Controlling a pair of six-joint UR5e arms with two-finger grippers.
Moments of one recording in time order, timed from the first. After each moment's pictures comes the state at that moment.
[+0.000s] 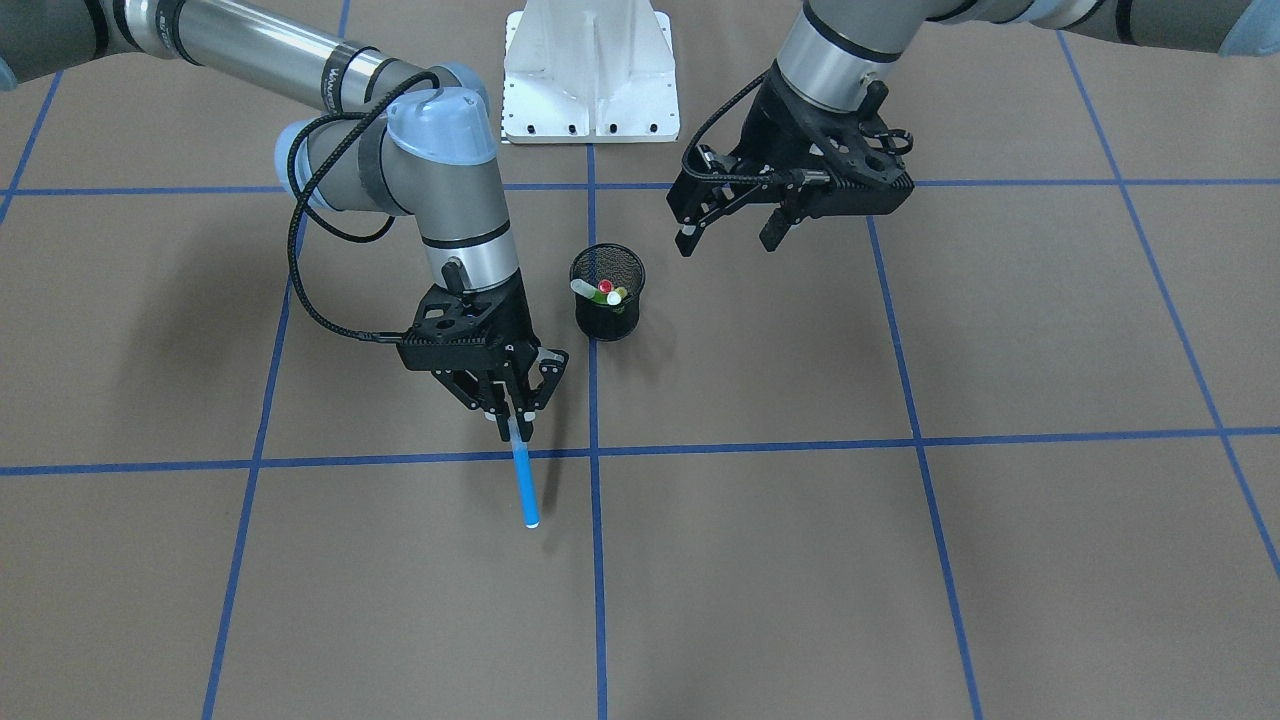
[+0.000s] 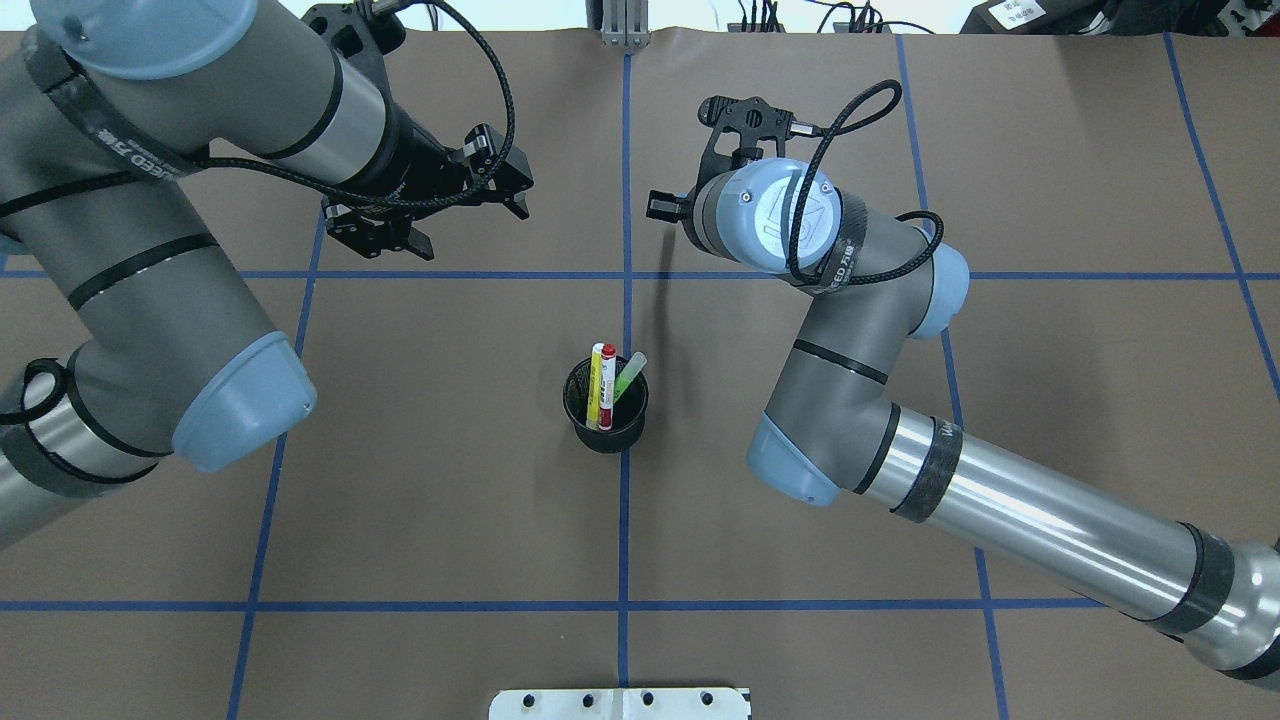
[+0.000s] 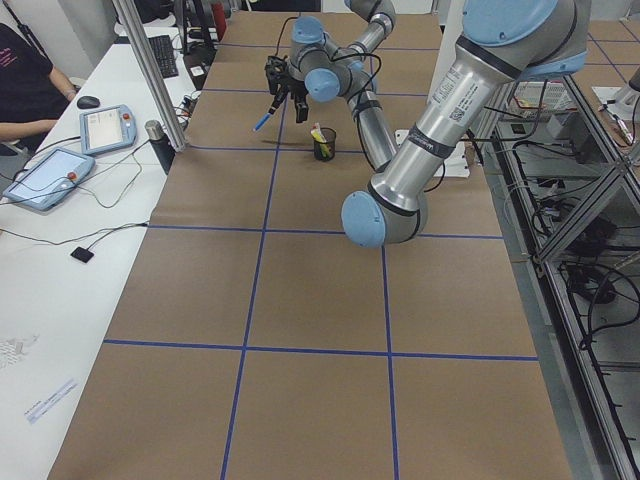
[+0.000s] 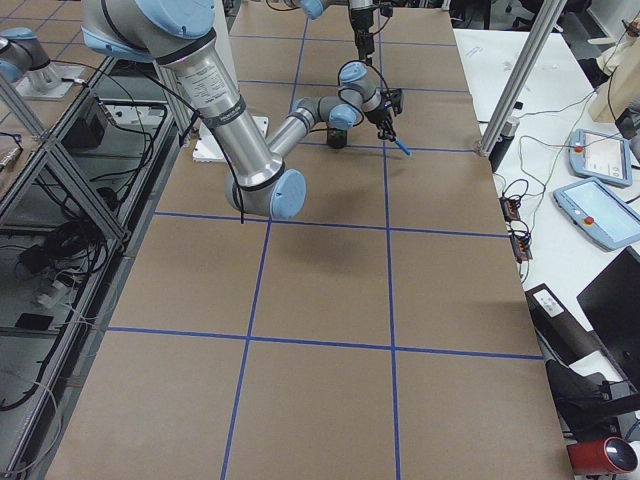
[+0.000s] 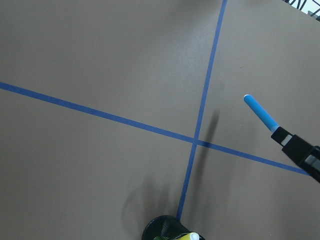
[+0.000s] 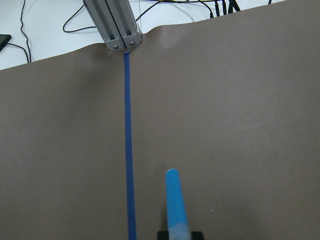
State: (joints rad) left arm -0.78 -2.24 -1.92 -1.58 -2.07 -1.43; right arm 0.60 -0.86 1.51 -1.22 1.49 1.33
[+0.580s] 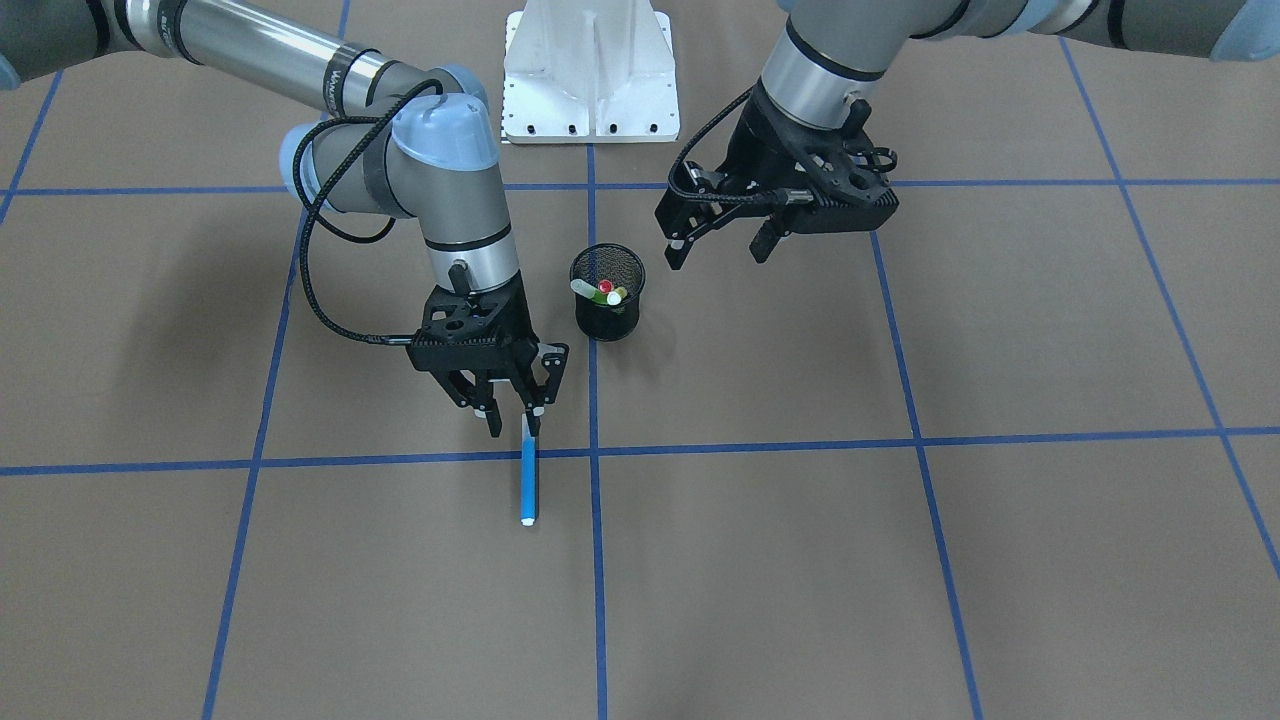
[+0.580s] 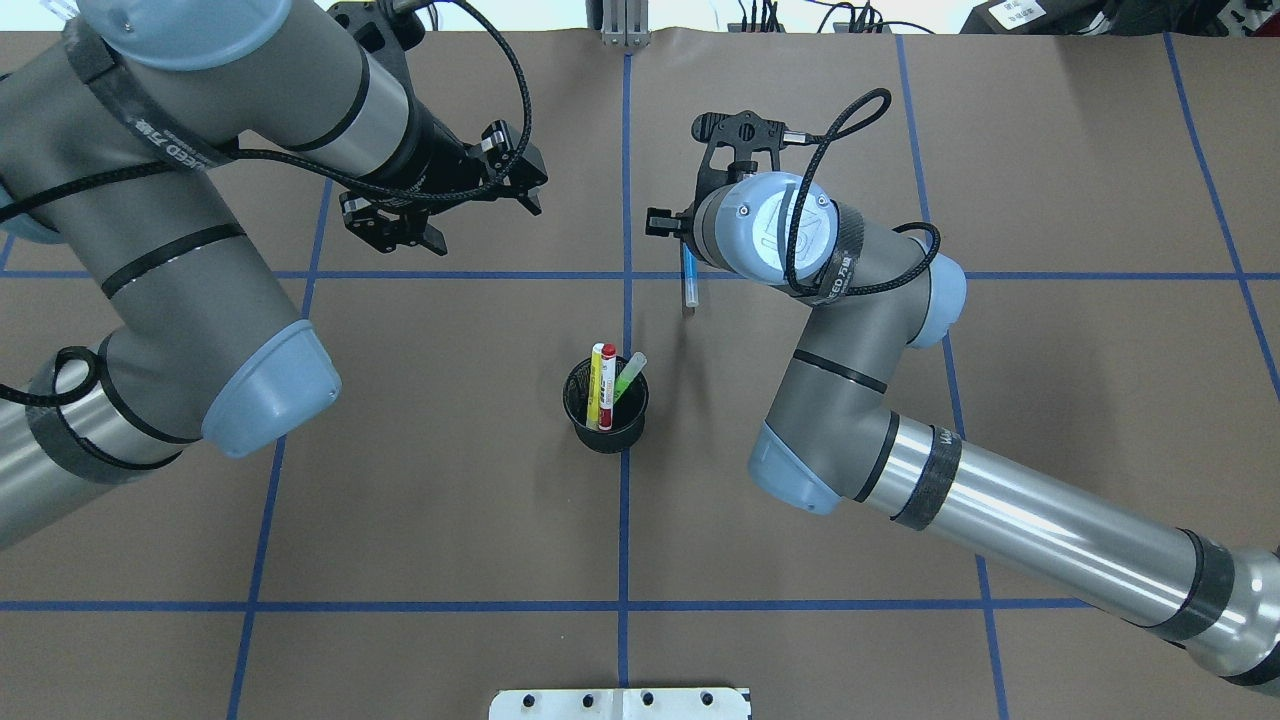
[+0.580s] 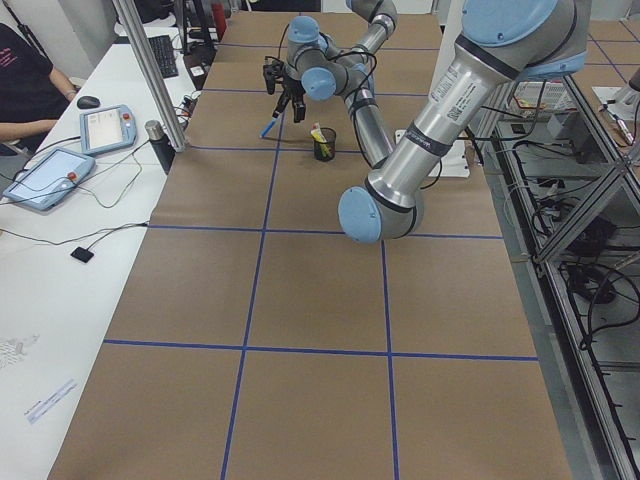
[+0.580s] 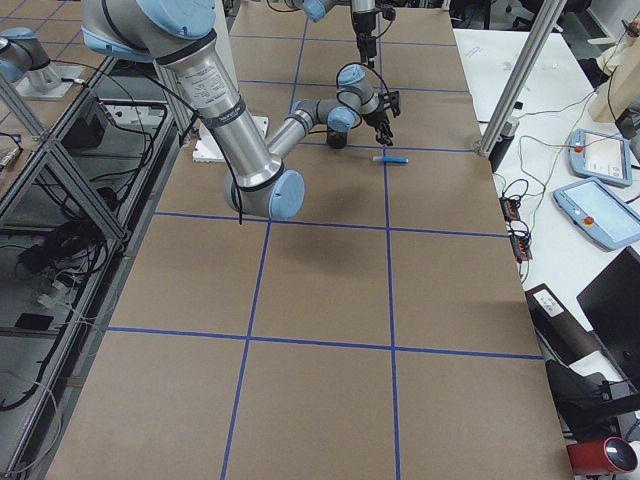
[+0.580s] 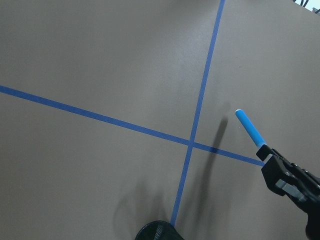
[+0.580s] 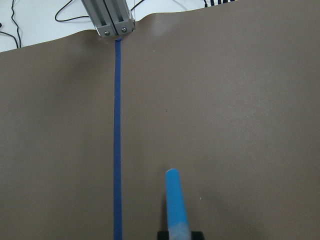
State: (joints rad) left arm -0.78 -2.26 -1.88 -1.58 -2.07 -1.43; right arm 0.59 -0.87 1.51 -1.22 1.50 1.26
